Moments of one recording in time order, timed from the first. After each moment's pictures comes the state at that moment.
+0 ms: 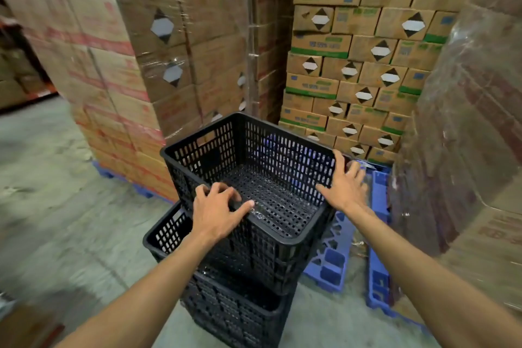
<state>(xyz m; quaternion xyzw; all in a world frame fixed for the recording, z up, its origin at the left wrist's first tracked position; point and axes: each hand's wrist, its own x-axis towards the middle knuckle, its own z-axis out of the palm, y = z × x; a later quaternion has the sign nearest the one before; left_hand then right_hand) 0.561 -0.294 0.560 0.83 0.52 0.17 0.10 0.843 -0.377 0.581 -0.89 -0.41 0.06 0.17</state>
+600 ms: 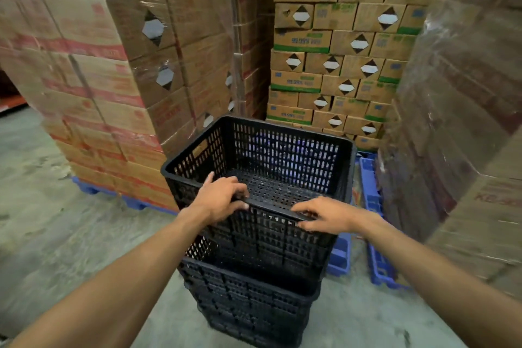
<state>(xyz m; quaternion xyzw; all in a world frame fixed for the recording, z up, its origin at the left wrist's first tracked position) 0.490 -0.215 0.582 0.95 0.30 0.01 0.11 0.728 -0.391 0.581 -0.68 -0.70 0.22 -0.01</state>
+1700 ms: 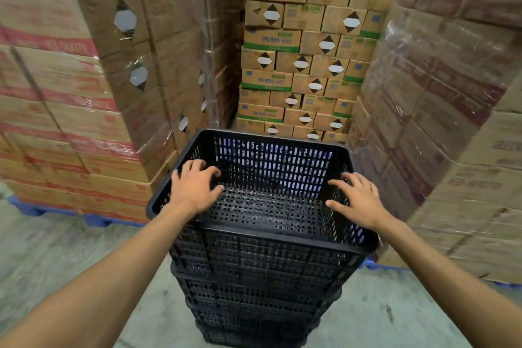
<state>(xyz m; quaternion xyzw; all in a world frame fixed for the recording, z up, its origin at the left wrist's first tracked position) 0.426 -0.112 0.589 0.92 0.38 0.06 0.08 0.698 -0.386 0.573 -0.90 -0.44 0.03 0.04</state>
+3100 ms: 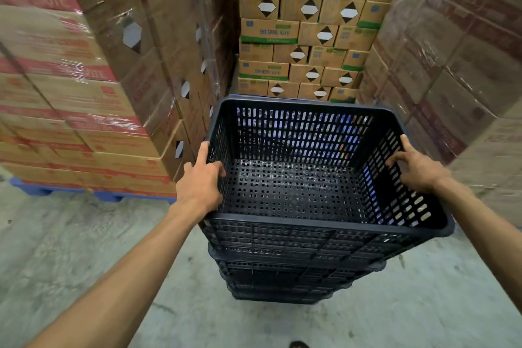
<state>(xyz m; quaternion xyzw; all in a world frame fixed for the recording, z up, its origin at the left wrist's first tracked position) 0.377 -0.057 0.572 0.91 0.40 -0.01 0.14 0.712 -0.352 0.578 -0.95 -0.27 0.16 0.02</state>
